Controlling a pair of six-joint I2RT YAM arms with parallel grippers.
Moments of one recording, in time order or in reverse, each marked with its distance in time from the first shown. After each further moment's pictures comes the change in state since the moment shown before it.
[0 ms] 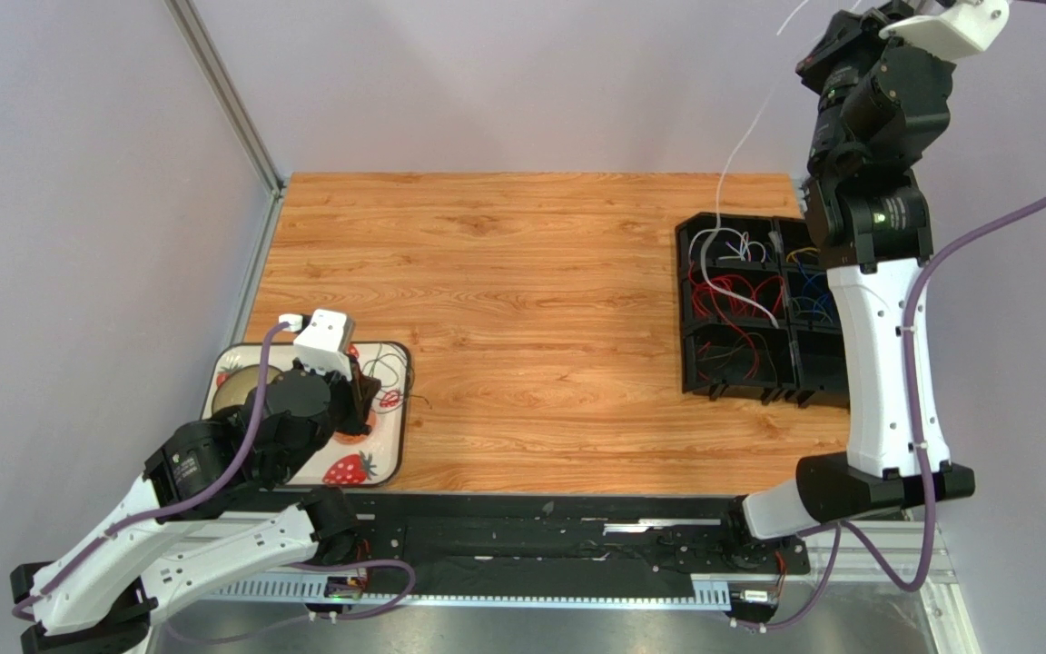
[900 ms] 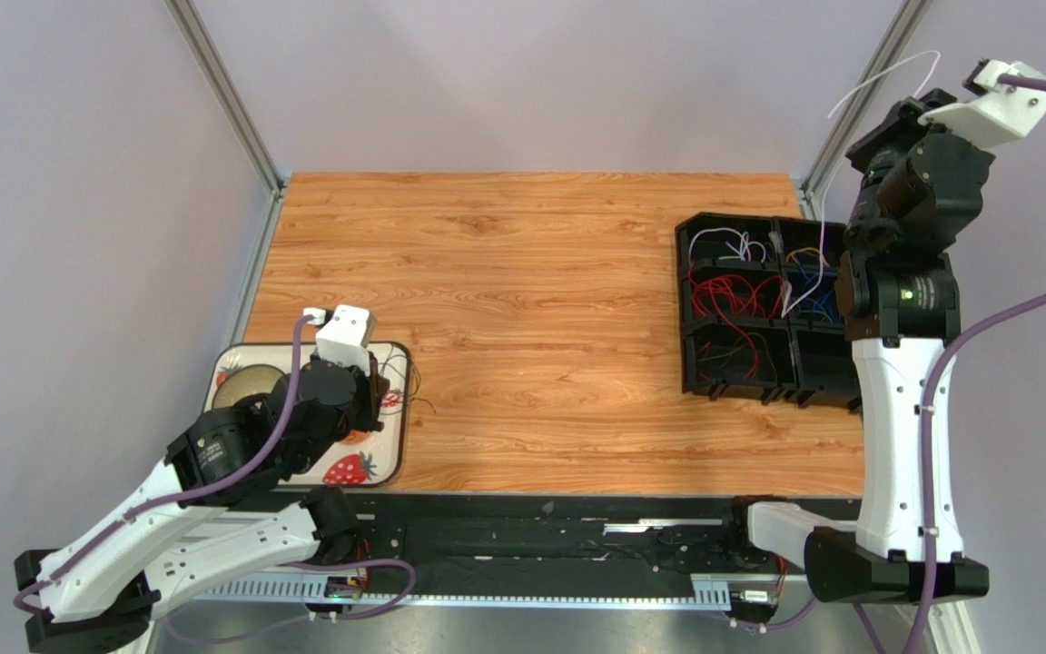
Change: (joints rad) left arm 0.000 0.077 0.000 0.000 0.001 0.000; right arm -0.167 -0.314 -0.423 0.011 0.008 -0.142
